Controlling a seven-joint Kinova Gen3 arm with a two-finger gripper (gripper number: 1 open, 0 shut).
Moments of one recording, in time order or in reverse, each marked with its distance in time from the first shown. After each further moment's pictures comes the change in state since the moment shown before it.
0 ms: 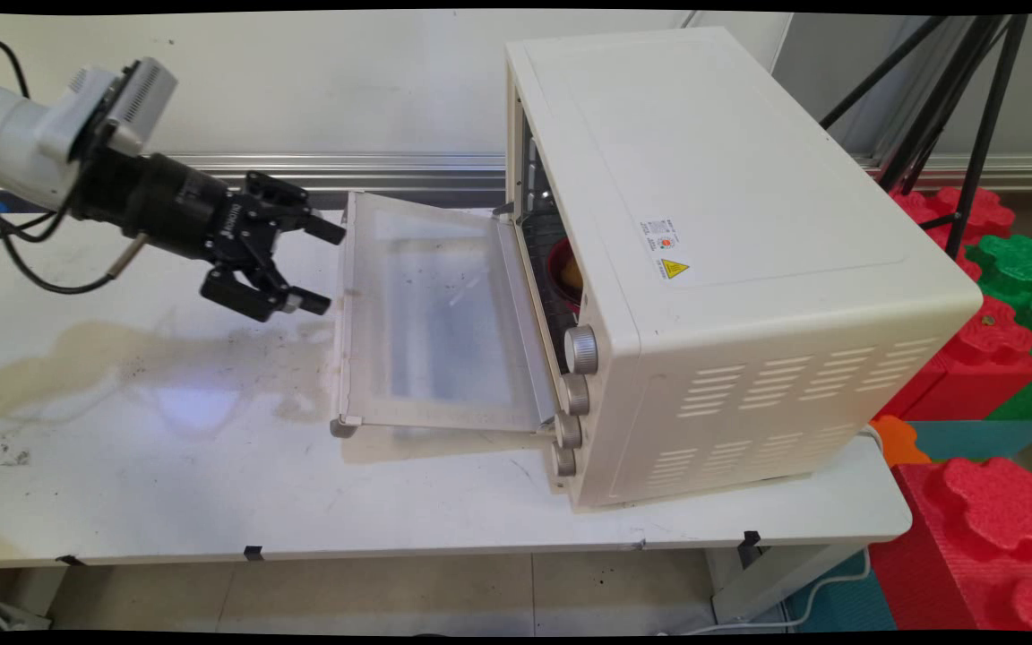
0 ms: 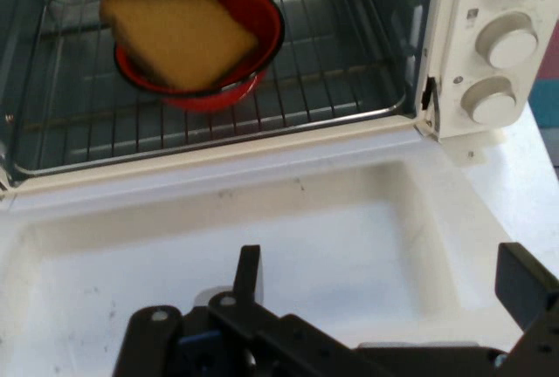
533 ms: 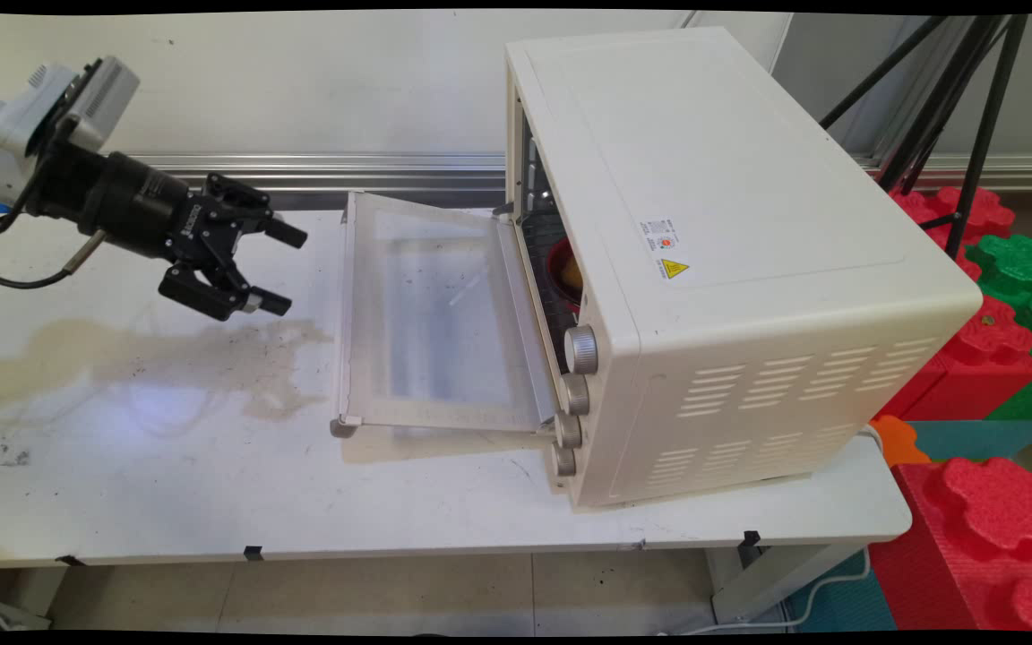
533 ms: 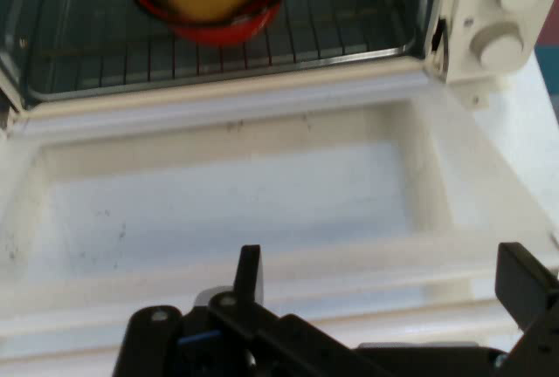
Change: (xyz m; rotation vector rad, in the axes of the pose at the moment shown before) arm -0.018 -0.004 -0.027 0.009 -0.063 -0.047
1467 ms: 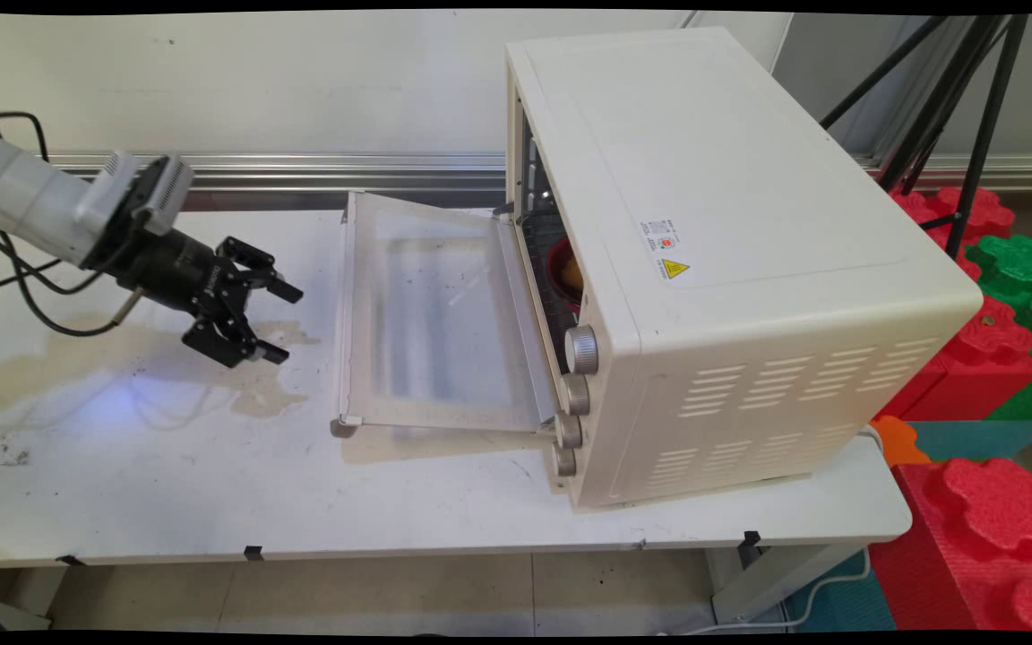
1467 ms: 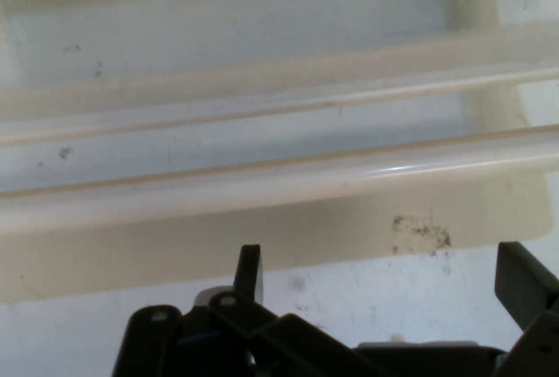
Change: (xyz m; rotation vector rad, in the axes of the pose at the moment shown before) arm -0.066 -0.021 0.046 -0.018 -0.165 -0.014
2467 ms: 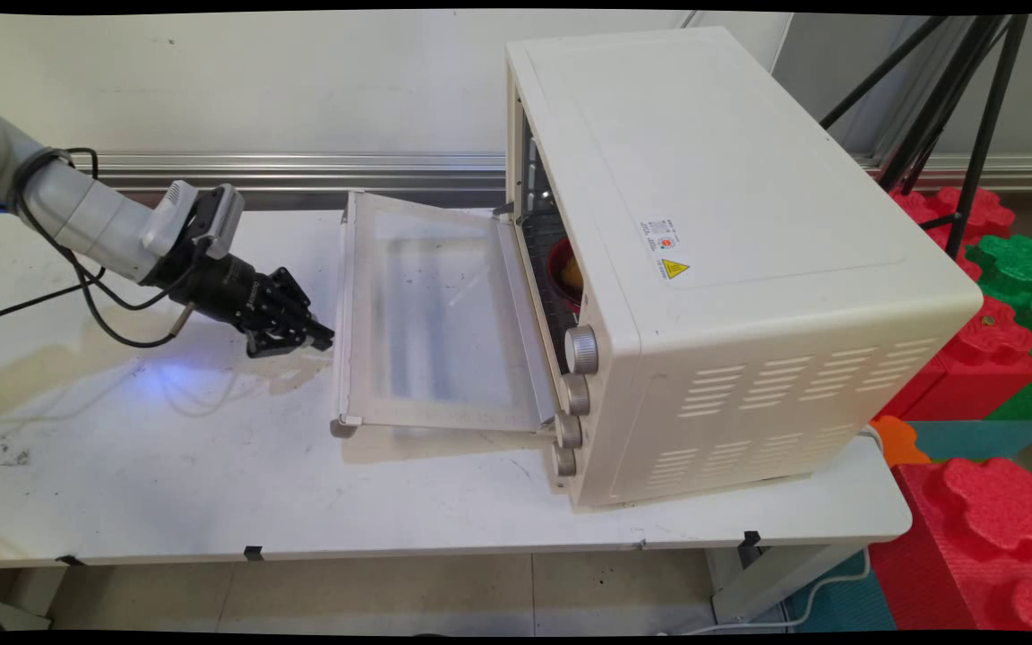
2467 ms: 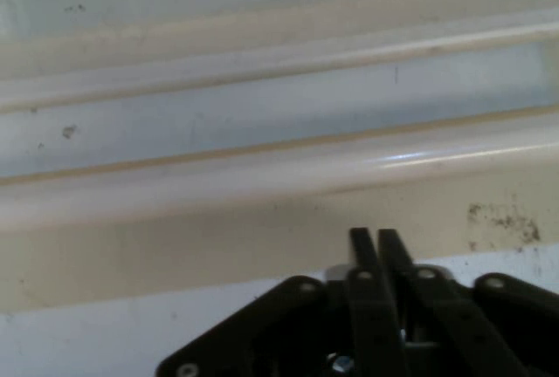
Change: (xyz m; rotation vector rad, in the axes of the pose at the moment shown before) arm -0.016 -0.024 0.050 0.004 -0.028 0.011
